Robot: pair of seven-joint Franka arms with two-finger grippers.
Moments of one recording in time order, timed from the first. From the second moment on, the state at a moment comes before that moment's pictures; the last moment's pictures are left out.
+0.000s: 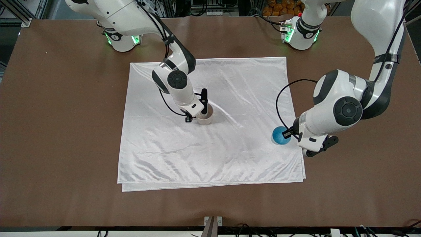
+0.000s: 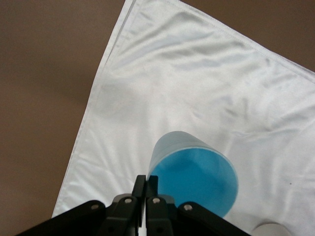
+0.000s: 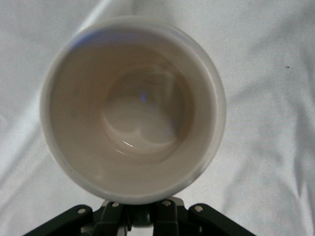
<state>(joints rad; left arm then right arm) 0.07 0.51 -0.49 -1.49 0.14 1.86 -0.88 0.62 0.57 0.08 -1.85 -0.06 2.44 -0.84</state>
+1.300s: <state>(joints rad) -0.15 0.51 -0.51 -1.51 0.14 1.85 -1.17 0.60 0.48 0.00 -1.56 -0.09 1.97 -0.83</state>
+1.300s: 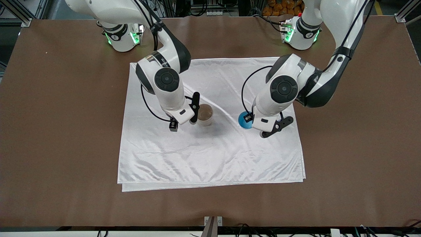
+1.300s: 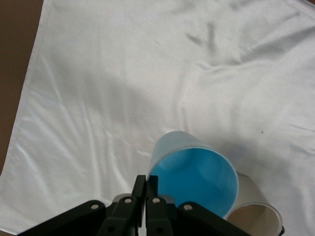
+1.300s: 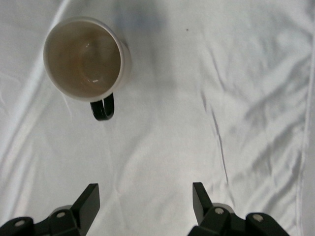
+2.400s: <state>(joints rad) -0.35 0.54 -0.51 -1.47 0.14 1.87 -1.37 0.34 0.15 -0.08 -1.56 -0.09 1.74 -0.82</state>
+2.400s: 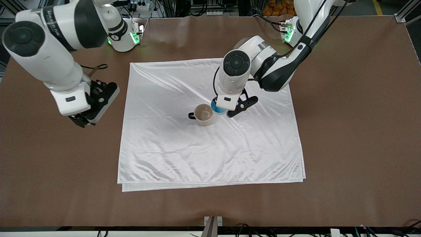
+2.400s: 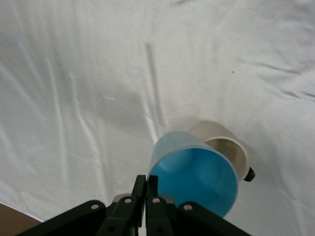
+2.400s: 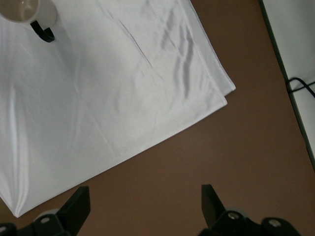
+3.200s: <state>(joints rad) -0.44 0.60 -0.48 -1.47 0.14 2.04 -1.40 0.05 0.06 -0.08 -1.56 -0.09 1.68 -0.79</state>
